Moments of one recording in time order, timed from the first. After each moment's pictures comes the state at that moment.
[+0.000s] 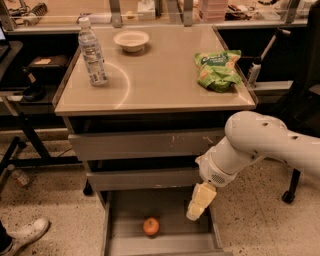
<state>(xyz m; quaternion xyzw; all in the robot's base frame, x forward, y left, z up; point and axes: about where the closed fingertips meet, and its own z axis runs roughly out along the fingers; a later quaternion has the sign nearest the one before) 0.447 -0.105 0.652 -0.58 0.78 0.16 0.13</state>
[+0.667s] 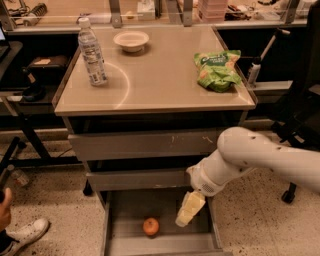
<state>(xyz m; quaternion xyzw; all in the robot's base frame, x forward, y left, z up) 0.446 -0.082 0.610 -0.57 0.78 0.20 0.15</state>
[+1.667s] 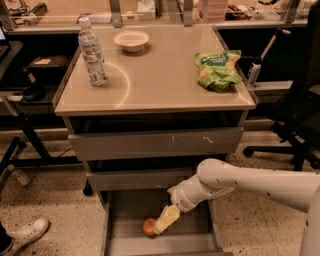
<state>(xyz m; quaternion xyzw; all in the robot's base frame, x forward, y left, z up) 0.464 -0.010 0.461 -0.49 0.79 0.33 0.16</state>
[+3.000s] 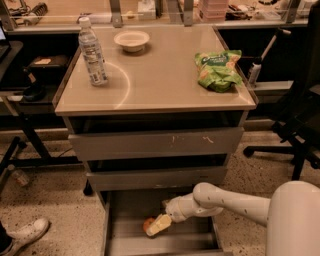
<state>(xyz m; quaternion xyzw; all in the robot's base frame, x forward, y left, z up) 0.501 0.016 0.313 -0.41 0.79 0.40 0.21</state>
